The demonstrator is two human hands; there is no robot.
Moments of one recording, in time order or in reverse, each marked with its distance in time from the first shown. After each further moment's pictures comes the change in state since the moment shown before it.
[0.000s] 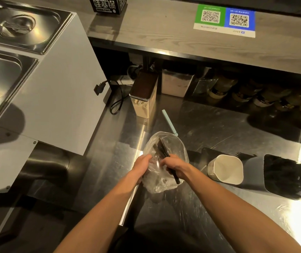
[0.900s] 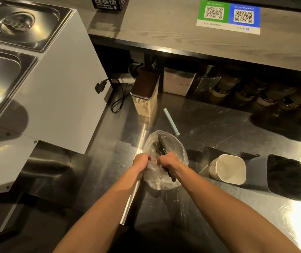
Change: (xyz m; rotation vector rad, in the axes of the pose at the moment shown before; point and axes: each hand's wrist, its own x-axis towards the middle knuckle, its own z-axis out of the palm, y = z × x) left_hand 0.021 0.005 -0.005 0.131 0.101 -0.092; right_hand 0.012 -0.009 0.025 -0.120 0.168 0.017
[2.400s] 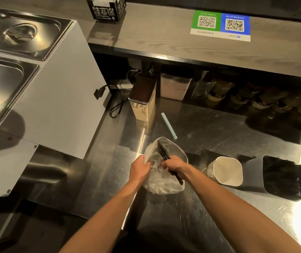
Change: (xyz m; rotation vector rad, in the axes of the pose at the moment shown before) left_hand -0.012 -0.022 0.004 0.305 0.154 0.352; right_hand 0.000 0.013 -0.033 -0.035 -0.141 -0.049
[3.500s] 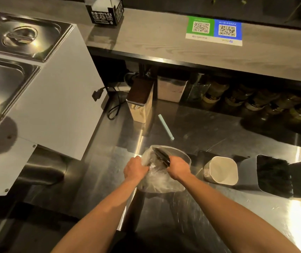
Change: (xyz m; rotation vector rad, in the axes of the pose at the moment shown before) left_hand 0.002 0.006 -0.009 0.434 -0.013 -0.011; right_hand -0.006 0.022 -0.003 -0.713 0.357 -0.230
